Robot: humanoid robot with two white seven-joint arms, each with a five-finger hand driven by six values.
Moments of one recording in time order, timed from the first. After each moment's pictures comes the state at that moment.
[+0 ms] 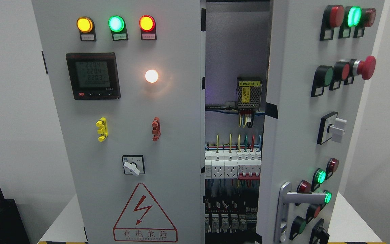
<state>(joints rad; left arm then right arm) 0.06 -0.04 0.07 -0.10 -0.05 0.01 -0.11 0.15 0.11 0.22 -0.13 -0.06 -0.03 -0.04</state>
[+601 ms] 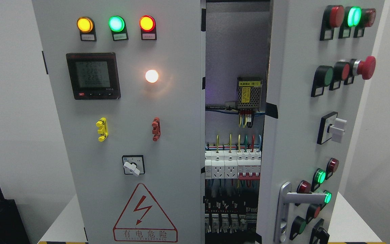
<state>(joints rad) 0.47 0.04 -0.03 -0.65 0.05 0.03 -0.11 0.15 0.12 0.22 -0.13 -0.06 -0.03 -0.04</state>
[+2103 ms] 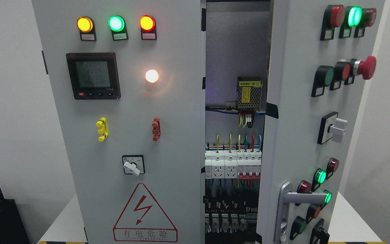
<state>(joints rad) 0.64 0.94 0.27 -1.71 1.23 0.00 -0.54 0.15 0.12 0.22 -0.13 -0.06 -0.03 -0.03</state>
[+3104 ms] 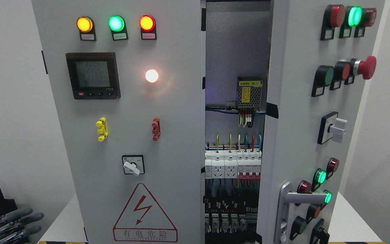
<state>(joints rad) 0.57 1.30 0.53 -1.84 1.56 0.01 -0.71 0.15 0.12 0.22 -0.13 -0.06 -0.03 -0.04</state>
